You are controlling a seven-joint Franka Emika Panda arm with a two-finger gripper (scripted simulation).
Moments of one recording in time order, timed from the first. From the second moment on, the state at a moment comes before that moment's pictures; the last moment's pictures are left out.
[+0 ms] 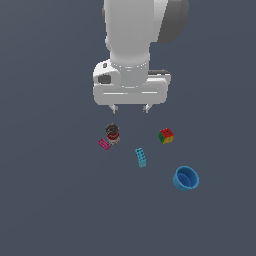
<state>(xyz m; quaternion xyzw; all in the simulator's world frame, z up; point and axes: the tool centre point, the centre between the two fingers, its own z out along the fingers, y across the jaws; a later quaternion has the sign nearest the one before) 0.000 0.008 0.316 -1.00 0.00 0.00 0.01</state>
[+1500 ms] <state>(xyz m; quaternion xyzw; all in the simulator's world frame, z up) 0.019 0.005 0.228 -1.00 -0.03 0.00 0.00</state>
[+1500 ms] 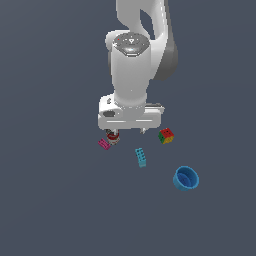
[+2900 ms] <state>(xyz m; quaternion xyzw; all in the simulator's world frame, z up) 0.016 0.061 0.069 -0.99 -0.11 0.00 0.00</state>
